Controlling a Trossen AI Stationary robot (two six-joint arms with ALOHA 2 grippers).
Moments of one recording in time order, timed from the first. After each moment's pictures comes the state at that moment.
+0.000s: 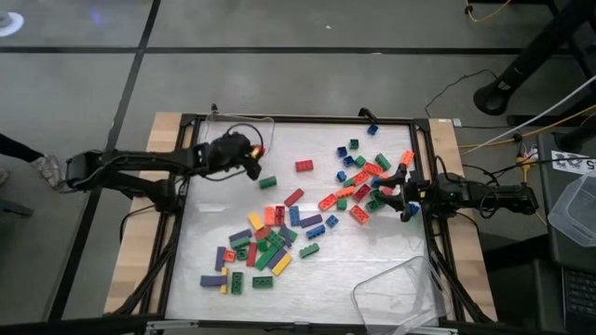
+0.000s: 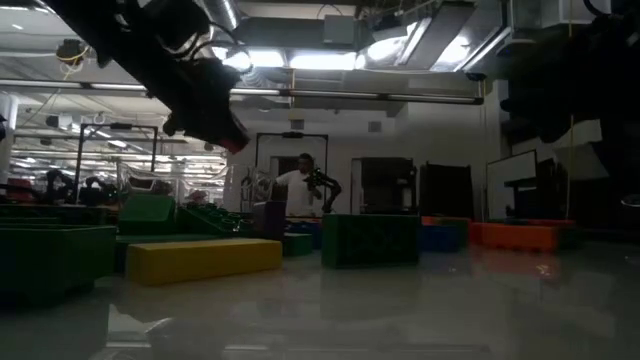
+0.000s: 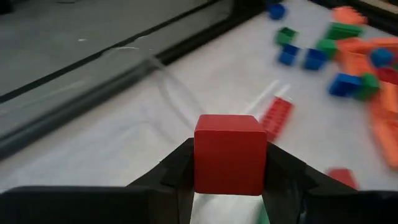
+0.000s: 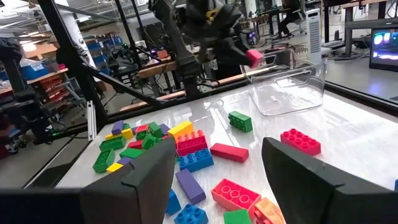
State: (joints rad) left arm 0.33 1.11 0.58 -0.05 -0.37 -0.31; right arm 0.05 0.02 0.06 -0.05 0.11 0.26
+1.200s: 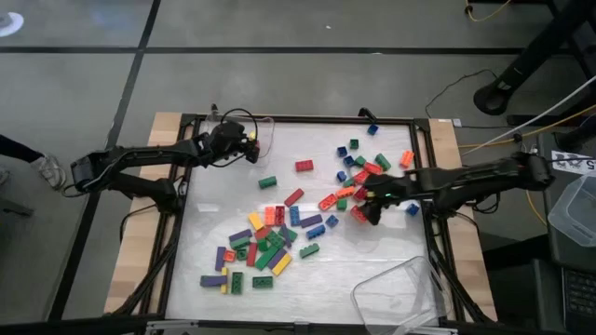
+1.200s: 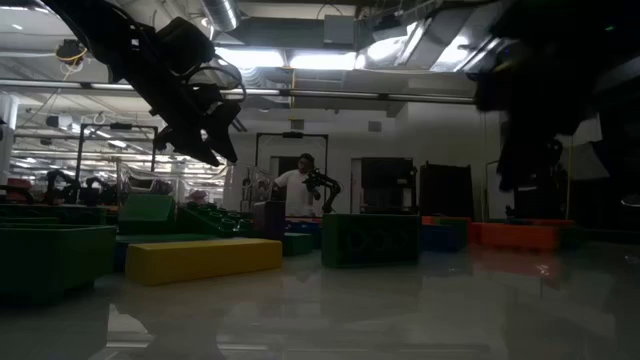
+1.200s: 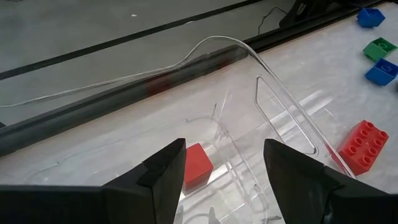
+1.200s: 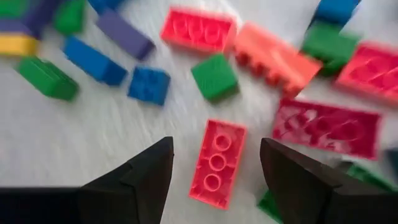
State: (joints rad) left arm 0.50 1.18 0.58 -0.04 -0.37 -0.37; right arm 0.05 1.11 0.60 -0.48 0.01 0.64
